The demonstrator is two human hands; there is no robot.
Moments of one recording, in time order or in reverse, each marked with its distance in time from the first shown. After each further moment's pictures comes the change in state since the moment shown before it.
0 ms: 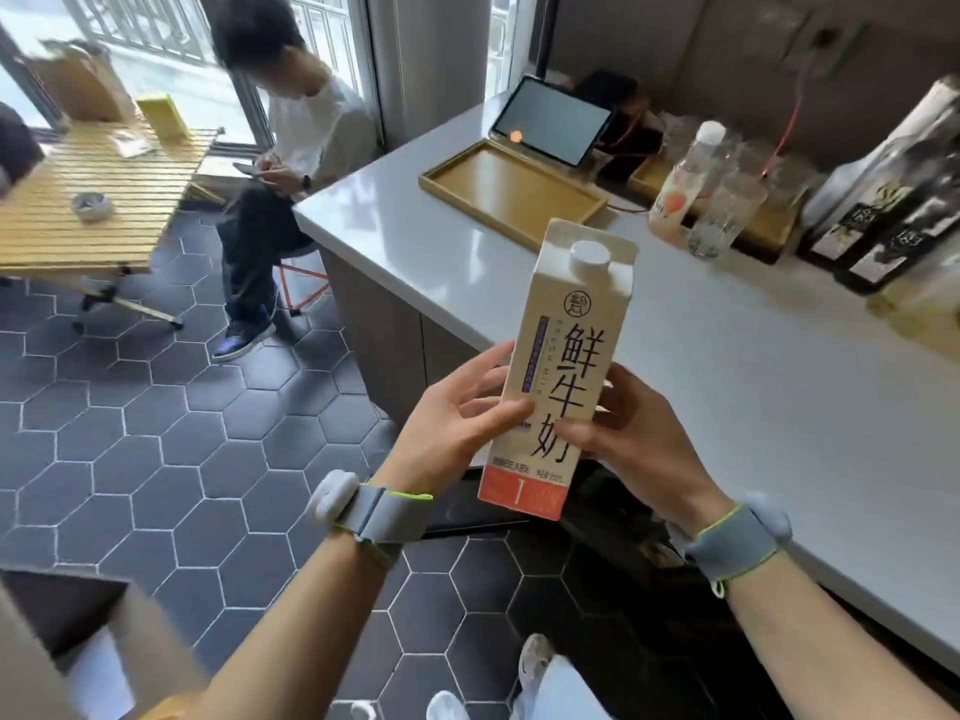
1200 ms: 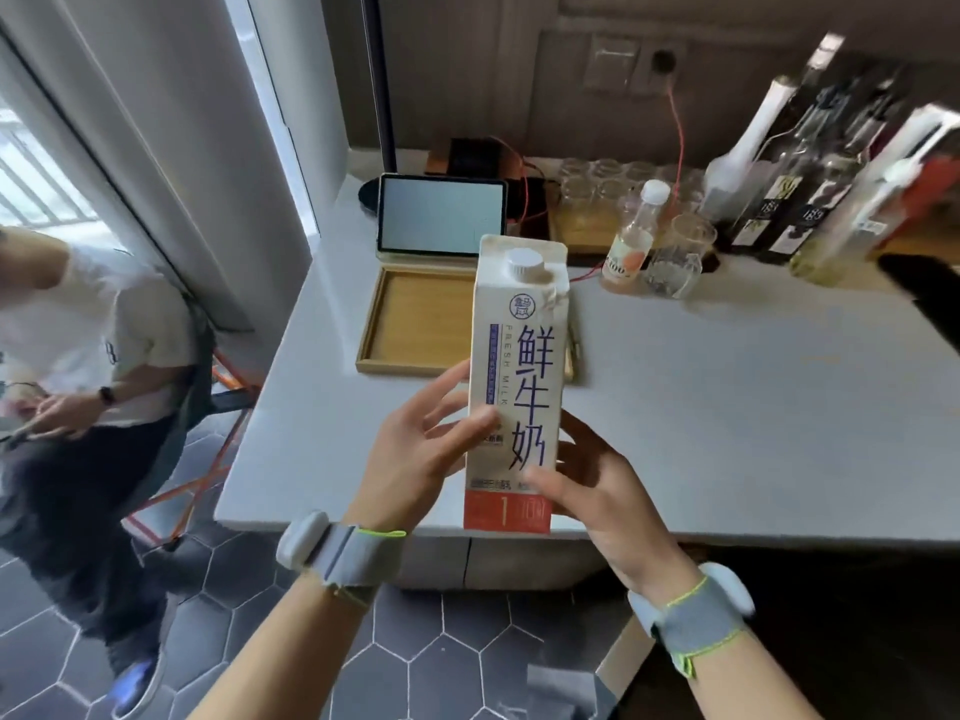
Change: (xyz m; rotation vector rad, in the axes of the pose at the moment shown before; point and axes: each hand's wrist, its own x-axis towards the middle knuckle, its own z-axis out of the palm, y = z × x) left_hand 0.323 0.067 -0.251 0.011 -0.468 -0.064; right_hand 0.292 -0.044 0.157 0.238 0.557 0.107
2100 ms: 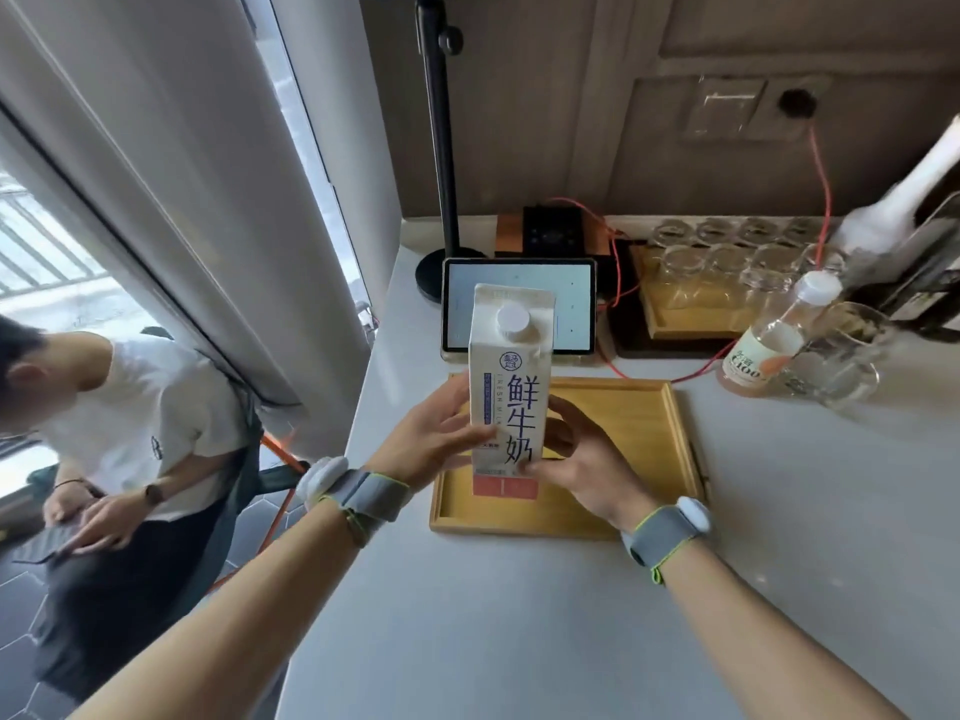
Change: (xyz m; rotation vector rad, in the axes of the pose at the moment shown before) left_hand 0.236 0.012 -0.160 0.150 -0.196 -0.167; right_hand 0.294 -0.010 0.044 -0.200 -0.046 0.064
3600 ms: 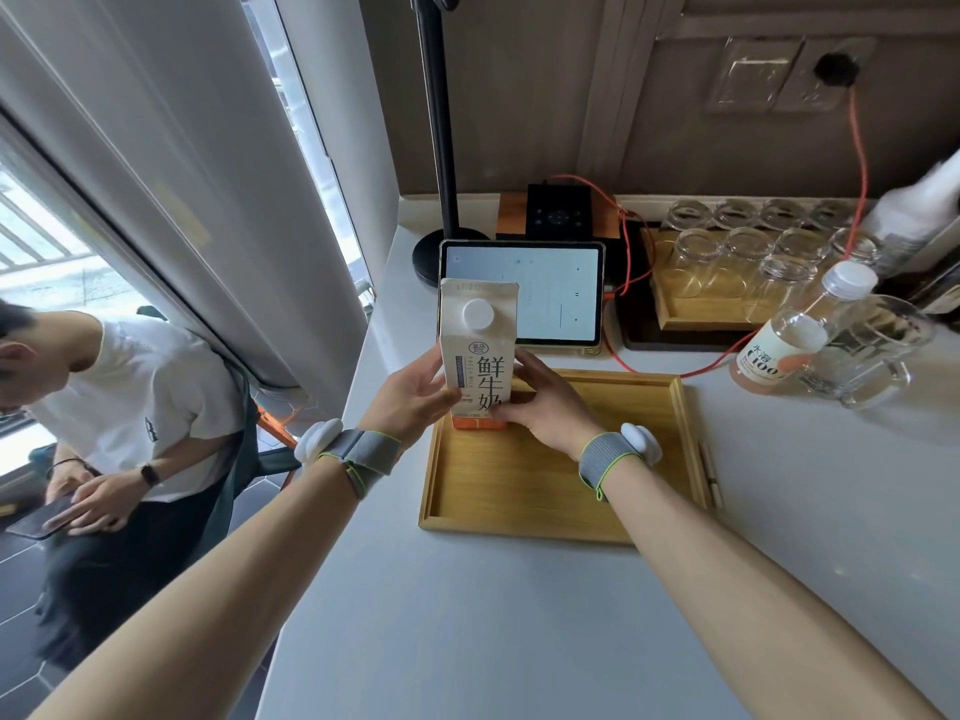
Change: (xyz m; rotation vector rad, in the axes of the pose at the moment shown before) left_hand 0.048 -0.019 -0.025 -0.008 0.225 -0.027; right_hand 0.100 0.022 0.005 -0.226 0.016 -0.014
